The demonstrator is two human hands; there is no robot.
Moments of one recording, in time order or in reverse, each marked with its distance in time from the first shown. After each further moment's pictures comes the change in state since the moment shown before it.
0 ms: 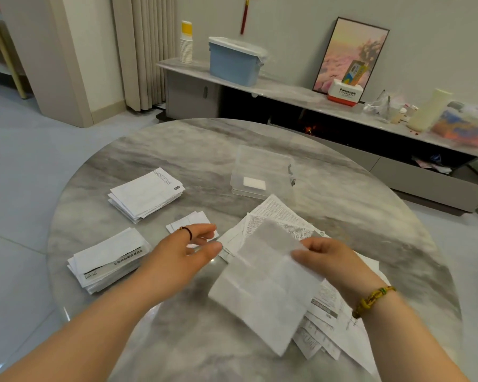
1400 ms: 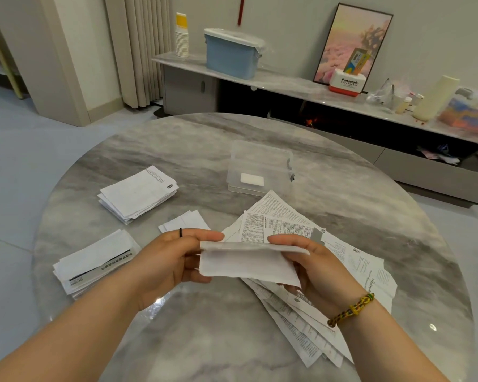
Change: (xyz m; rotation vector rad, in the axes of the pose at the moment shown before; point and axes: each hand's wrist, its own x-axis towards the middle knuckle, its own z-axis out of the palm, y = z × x) left_hand 0.011 0.008 0.002 -0.674 -0.222 -0.356; right_hand 0.011 0.012 0.021 0.501 -0.087 0.070
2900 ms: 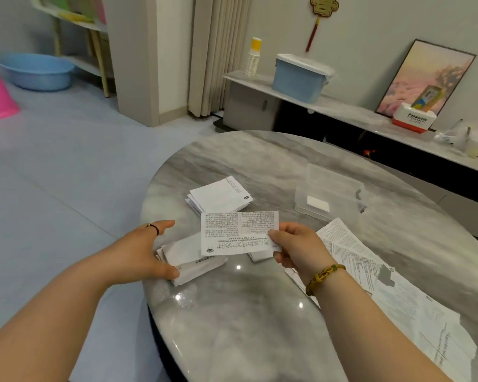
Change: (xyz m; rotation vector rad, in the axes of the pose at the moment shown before) left_hand -0.051 0.011 -0.155 0.941 0.292 -0.008; right_hand 0.044 -0.017 0.129 -0.312 -0.083 -0.040
